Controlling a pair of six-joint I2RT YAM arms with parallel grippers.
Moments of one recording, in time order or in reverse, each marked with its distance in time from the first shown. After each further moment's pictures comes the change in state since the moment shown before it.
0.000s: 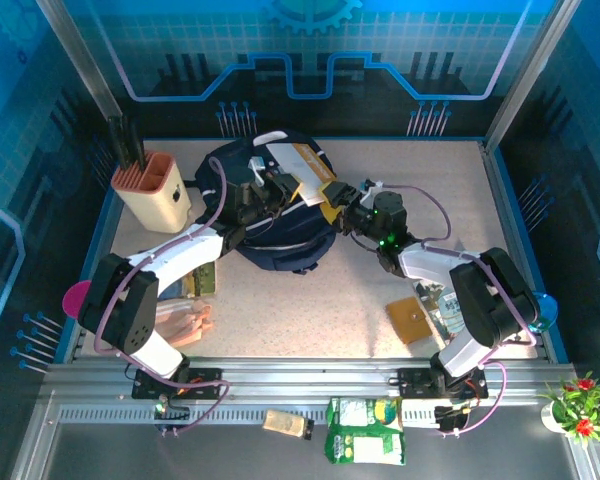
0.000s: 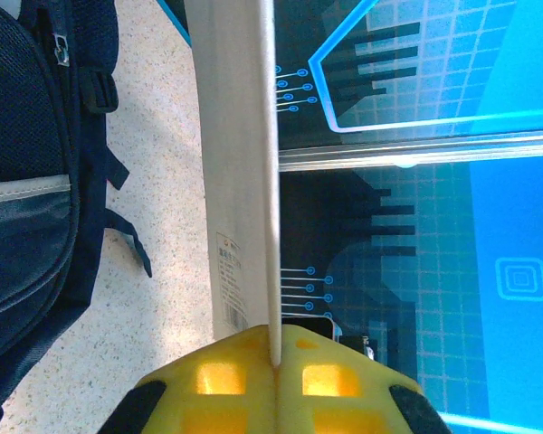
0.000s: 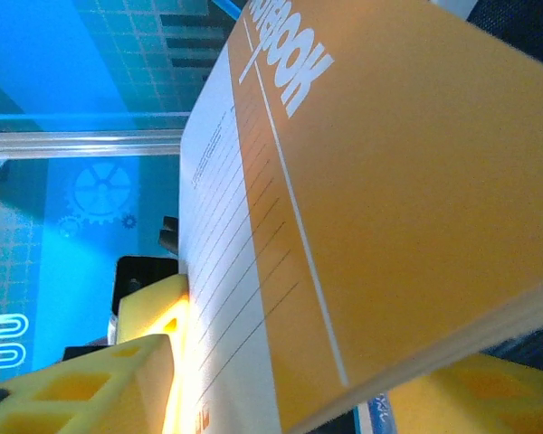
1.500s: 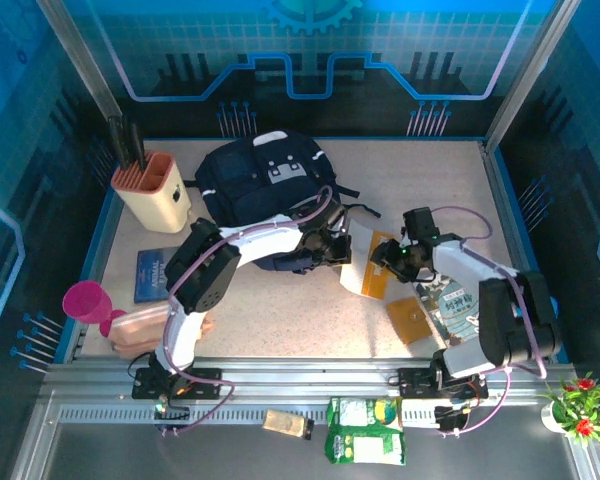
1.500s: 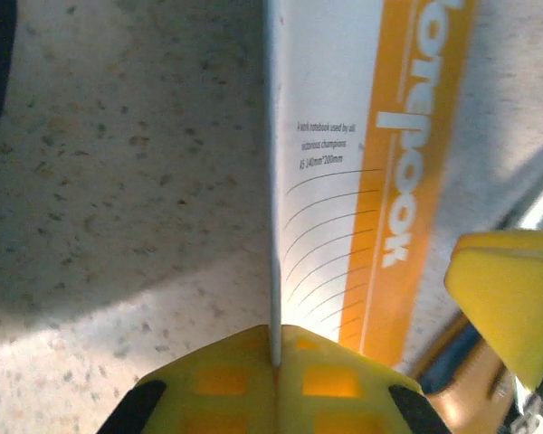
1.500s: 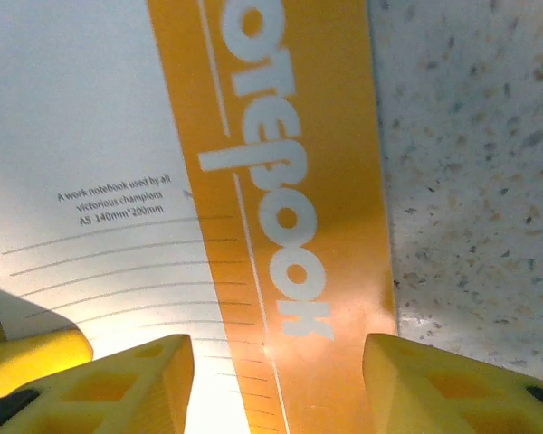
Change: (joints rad) left arm -0.310 0.488 0.485 -0.801 0.076 0.570; right arm -0.279 -0.177 -0.020 -1.194 0.047 -0.758
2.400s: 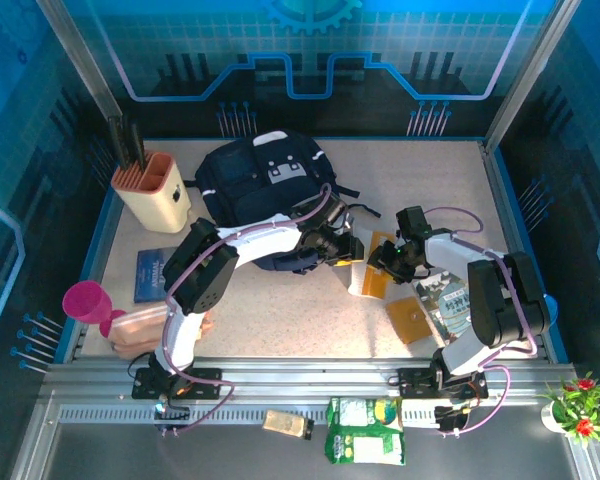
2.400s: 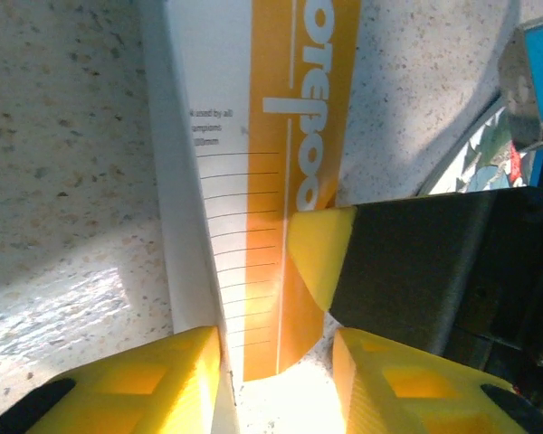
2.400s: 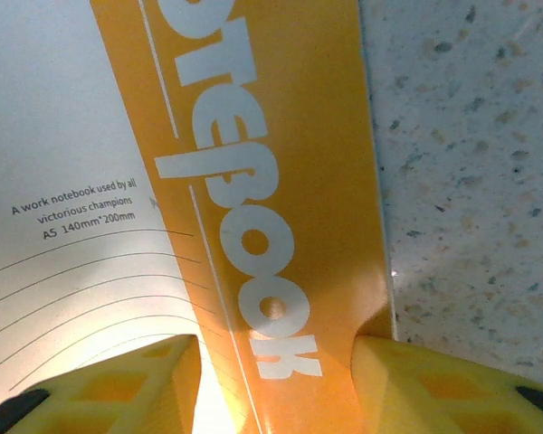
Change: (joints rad) left arm -0.002 0.005 -0.001 0.063 0.100 -0.060; right arm 0.023 0.145 0.050 -0.030 0.003 0.005
